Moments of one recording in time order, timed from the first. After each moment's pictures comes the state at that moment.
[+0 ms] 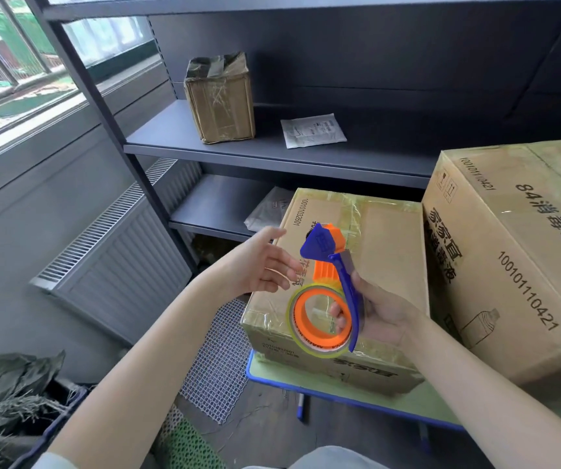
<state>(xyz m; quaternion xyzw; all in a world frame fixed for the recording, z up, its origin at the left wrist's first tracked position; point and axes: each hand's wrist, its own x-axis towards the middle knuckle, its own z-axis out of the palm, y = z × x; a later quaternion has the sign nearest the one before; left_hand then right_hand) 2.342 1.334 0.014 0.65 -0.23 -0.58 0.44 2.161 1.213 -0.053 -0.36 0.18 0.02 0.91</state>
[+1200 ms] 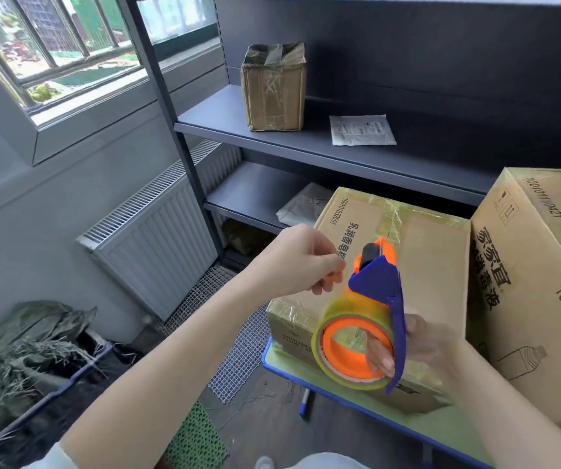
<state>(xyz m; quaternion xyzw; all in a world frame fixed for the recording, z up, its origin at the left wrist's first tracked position) 2.299 1.356 0.053 0.77 -0.40 -0.31 0.39 2.155 1.222 -0.043 -0.47 -0.06 0.22 0.85</state>
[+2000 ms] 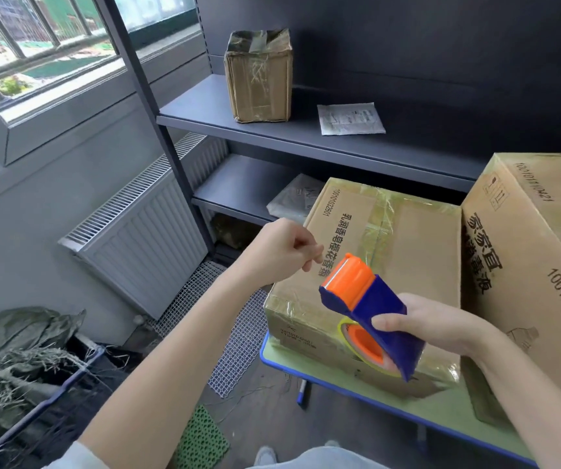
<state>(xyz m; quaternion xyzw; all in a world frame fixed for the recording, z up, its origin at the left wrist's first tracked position) 2.328 1.355 0.030 0.81 -0.44 -0.23 0.32 2.144 1.202 -0.027 -0.71 0.16 0.18 0.66</state>
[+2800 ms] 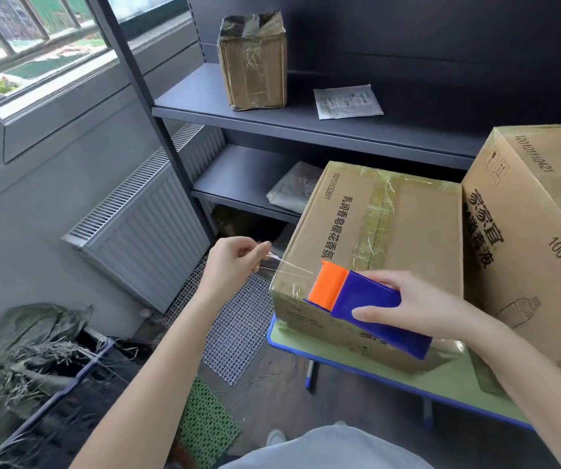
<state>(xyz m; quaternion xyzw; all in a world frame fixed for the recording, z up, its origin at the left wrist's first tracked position) 2.349 1.414 -0.033 0.84 -0.30 -0.15 0.43 2.138 1.238 -0.012 -0.82 0.24 0.11 0.51</state>
